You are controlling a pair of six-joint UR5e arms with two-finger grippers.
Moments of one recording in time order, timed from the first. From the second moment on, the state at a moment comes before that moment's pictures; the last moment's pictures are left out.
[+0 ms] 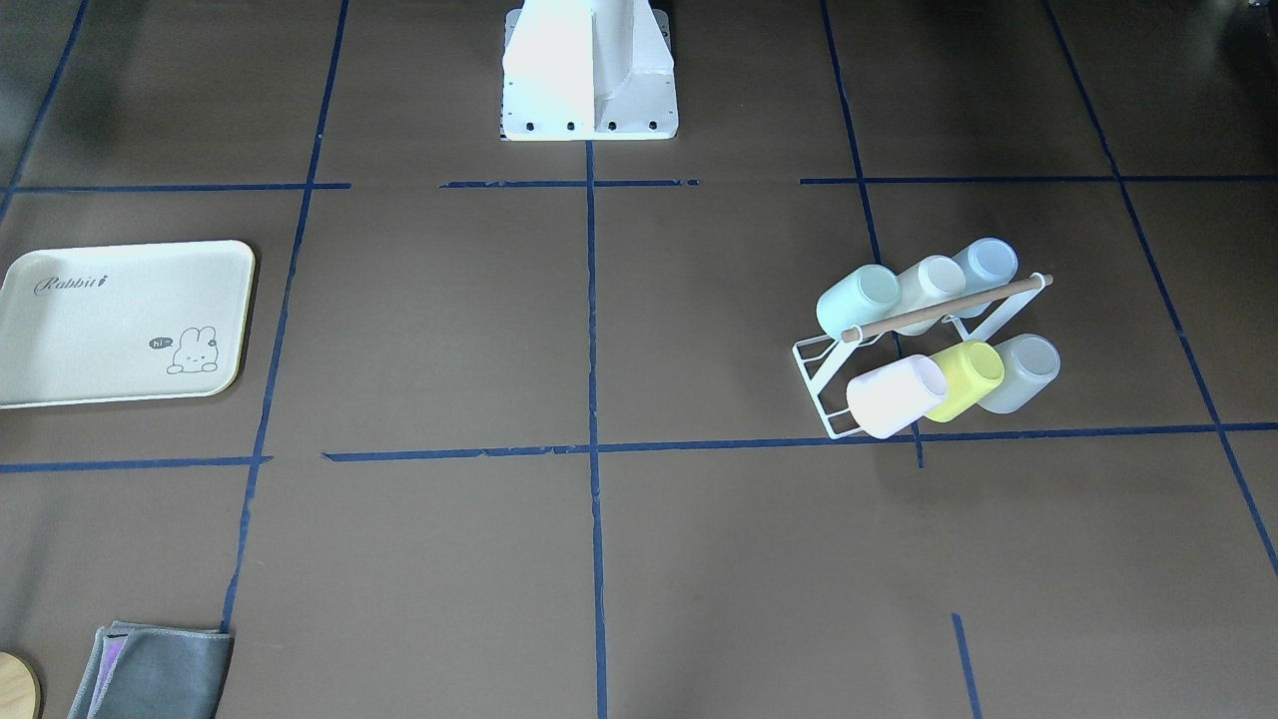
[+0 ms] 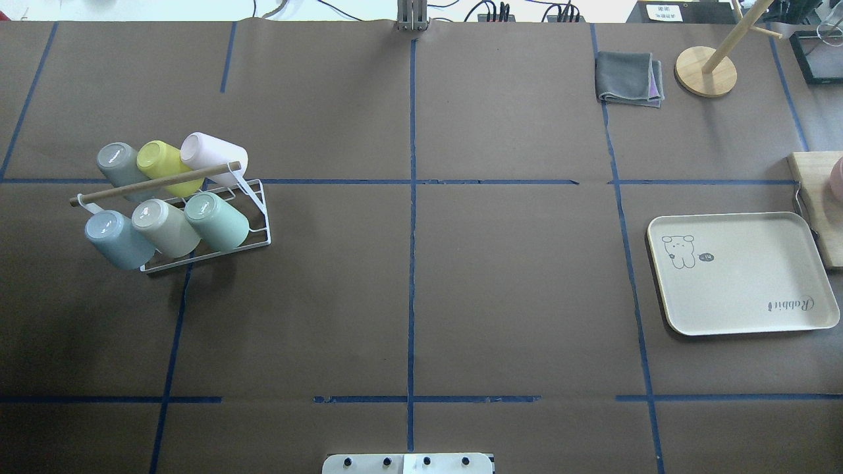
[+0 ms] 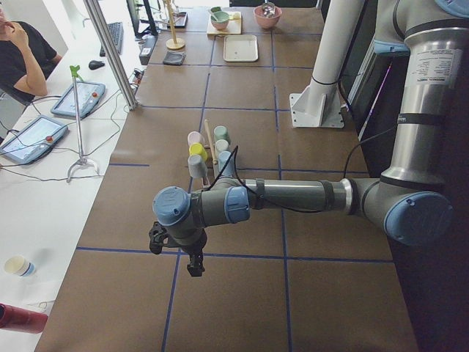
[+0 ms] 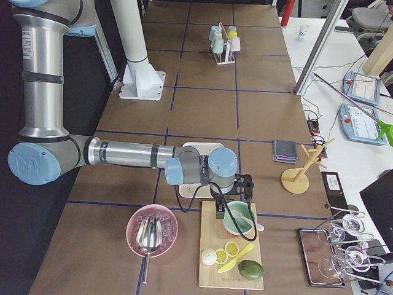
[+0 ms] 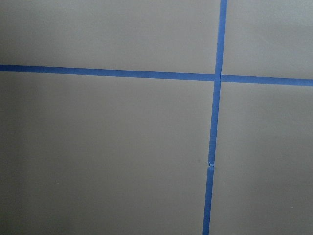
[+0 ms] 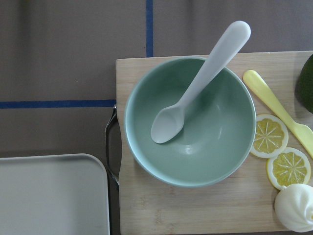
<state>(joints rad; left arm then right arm) -1.62 -1.64 -1.51 -1.39 -2.35 0.11 1.55 -1.63 1.60 -1.42 2.34 0.12</state>
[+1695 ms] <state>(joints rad) -1.62 -1.64 -1.54 -1.39 -2.35 0.11 1.55 -1.59 1.57 -1.41 2.34 0.14</state>
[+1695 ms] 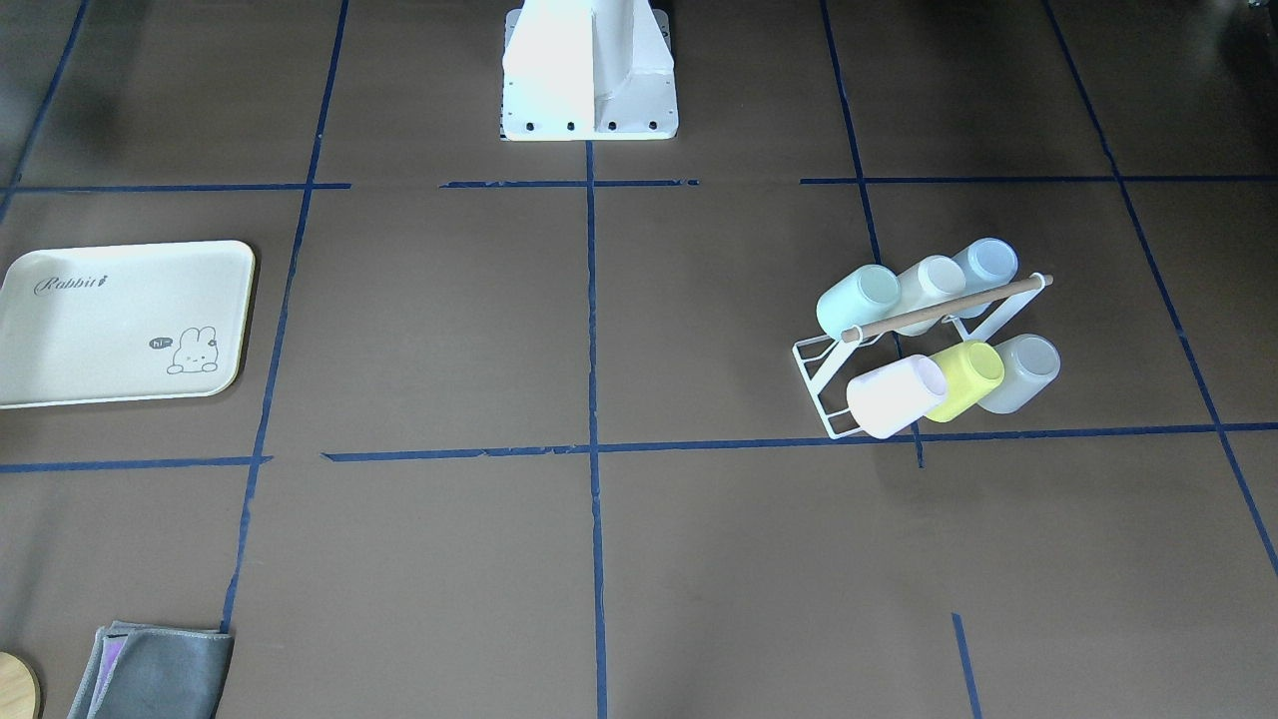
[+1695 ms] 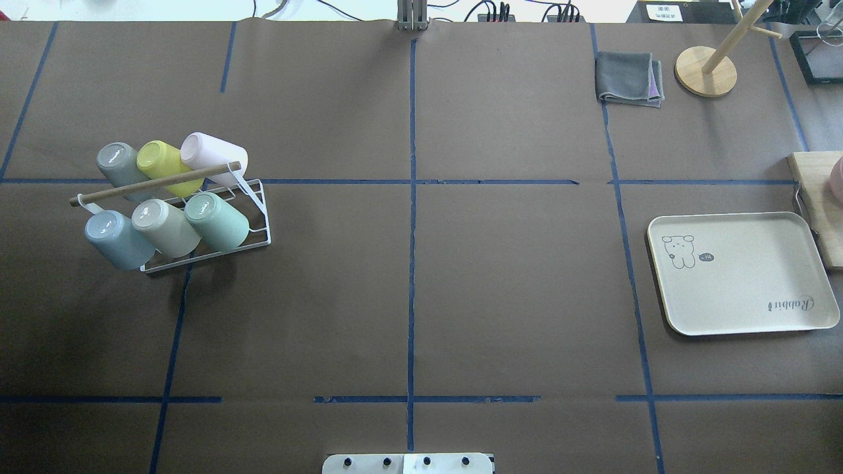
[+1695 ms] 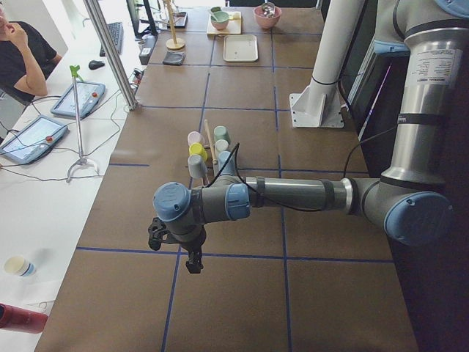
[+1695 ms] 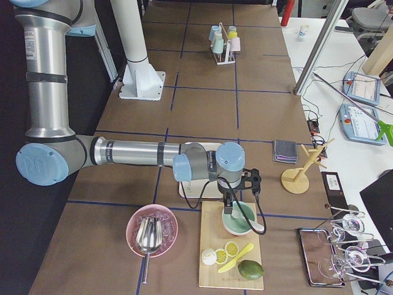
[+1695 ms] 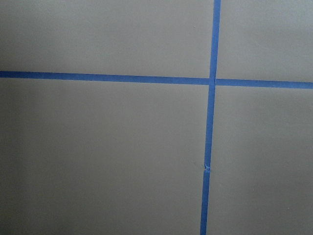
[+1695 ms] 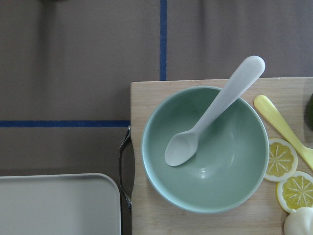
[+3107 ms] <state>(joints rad) -1.62 -1.63 -1.58 -1.39 -2.35 0.11 1.21 -1.80 1.56 -0.87 2.30 0.64</state>
